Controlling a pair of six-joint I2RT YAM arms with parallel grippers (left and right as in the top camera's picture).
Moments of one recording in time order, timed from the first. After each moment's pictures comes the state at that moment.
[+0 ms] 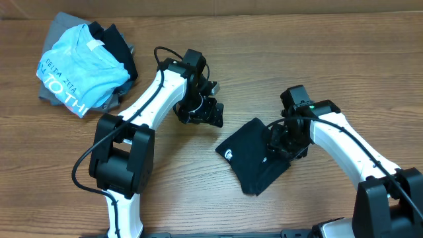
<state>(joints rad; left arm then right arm) -0.38 2.07 1.59 -1.07 0.43 -0.07 0.26 1.60 1.00 -0.95 -0.21 0.51</state>
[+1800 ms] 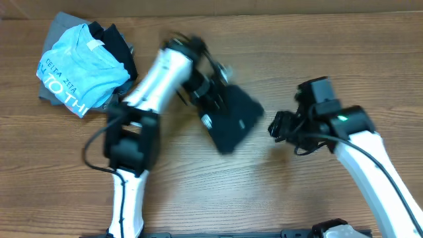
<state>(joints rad) -0.30 2.28 2.03 -1.39 0.81 0.22 0.26 1.30 1.14 -1.05 -0.22 0.60</state>
